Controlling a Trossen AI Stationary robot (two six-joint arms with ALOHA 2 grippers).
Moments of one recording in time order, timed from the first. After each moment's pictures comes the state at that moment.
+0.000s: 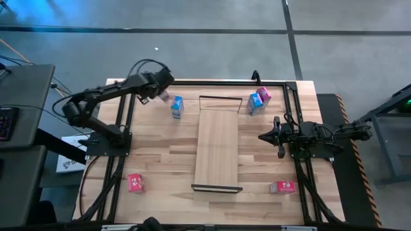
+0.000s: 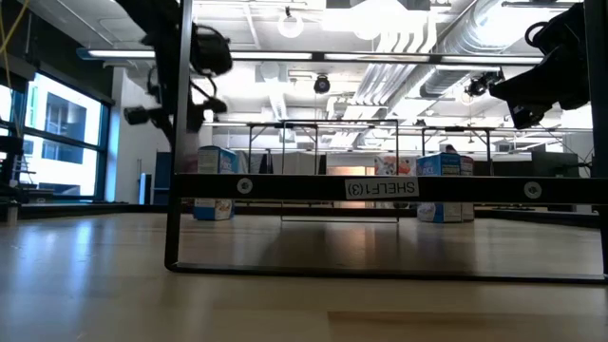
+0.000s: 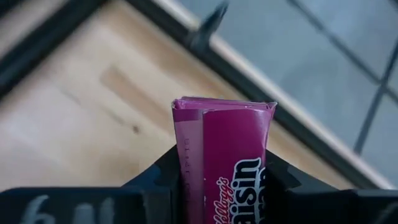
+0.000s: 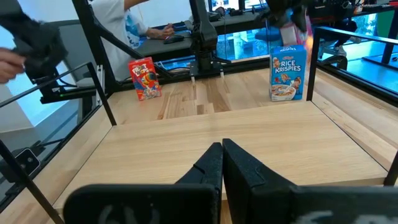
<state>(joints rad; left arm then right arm) 0.67 1.41 1.07 -0.83 -0.52 -1.47 0.16 0.03 0.07 -0.15 0.15 0.16</state>
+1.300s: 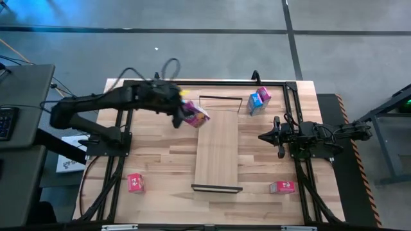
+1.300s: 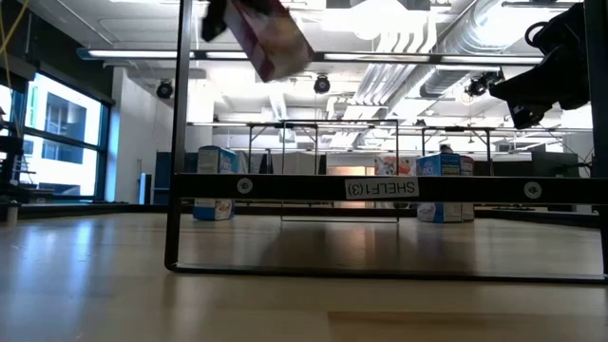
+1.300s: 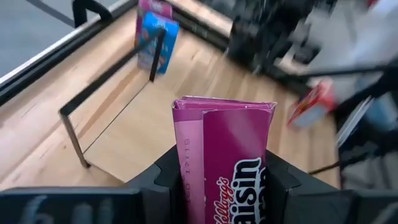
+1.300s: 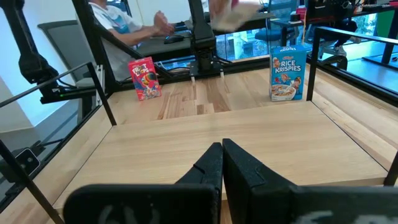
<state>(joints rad) 0.17 1.28 1.28 -0.59 0.03 -0.36 0.16 0.03 0.07 -0.15 0.15 0.16</state>
